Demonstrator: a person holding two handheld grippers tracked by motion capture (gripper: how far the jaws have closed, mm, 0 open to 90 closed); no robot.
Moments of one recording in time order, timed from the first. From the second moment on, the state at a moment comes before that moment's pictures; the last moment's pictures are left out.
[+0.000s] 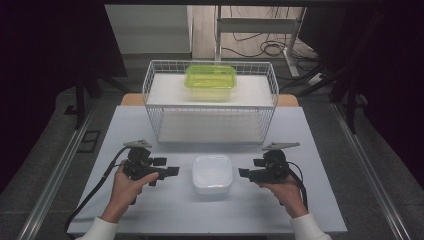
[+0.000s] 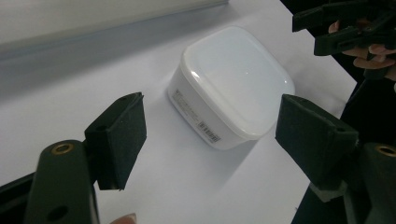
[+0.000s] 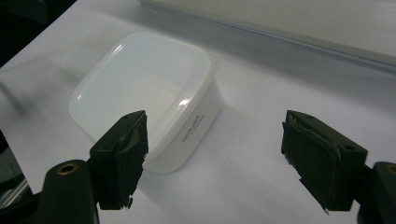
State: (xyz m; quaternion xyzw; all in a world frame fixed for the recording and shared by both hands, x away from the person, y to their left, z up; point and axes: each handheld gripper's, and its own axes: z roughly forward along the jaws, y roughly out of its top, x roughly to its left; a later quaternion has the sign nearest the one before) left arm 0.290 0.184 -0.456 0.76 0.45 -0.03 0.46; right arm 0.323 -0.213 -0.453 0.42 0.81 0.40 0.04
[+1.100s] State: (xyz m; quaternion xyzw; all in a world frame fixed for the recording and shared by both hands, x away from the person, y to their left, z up) left arm 0.315 0.150 -0.499 0.72 0.51 -0.13 0.45; right arm 0.338 -0.191 -0.478 0.48 0.78 0.41 -0.04
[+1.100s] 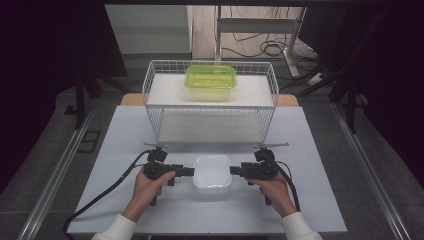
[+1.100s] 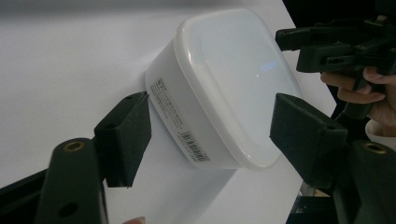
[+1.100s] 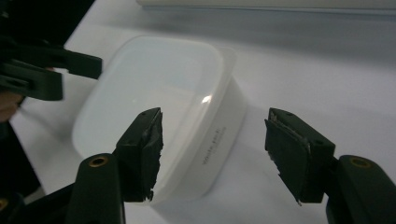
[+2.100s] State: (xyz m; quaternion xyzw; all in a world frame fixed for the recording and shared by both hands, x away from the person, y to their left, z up) left arm 0.319 0.143 -0.511 0.68 0.53 -0.19 0.47; right arm 0.349 -0.194 -0.492 0.51 0.73 0.42 -0.16
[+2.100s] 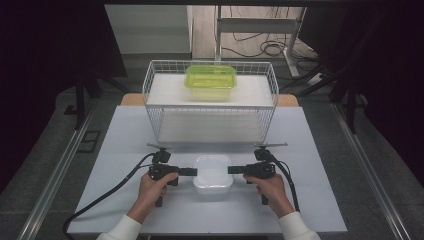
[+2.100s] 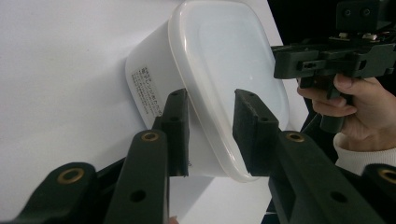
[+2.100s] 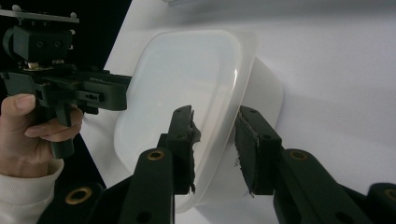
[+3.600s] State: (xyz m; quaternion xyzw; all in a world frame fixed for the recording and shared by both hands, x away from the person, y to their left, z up) left arm 0.304 0.150 -0.481 0.69 0.49 -0.14 0.51; right arm 0.333 -0.197 -0.460 0.46 0.74 0.47 -0.11
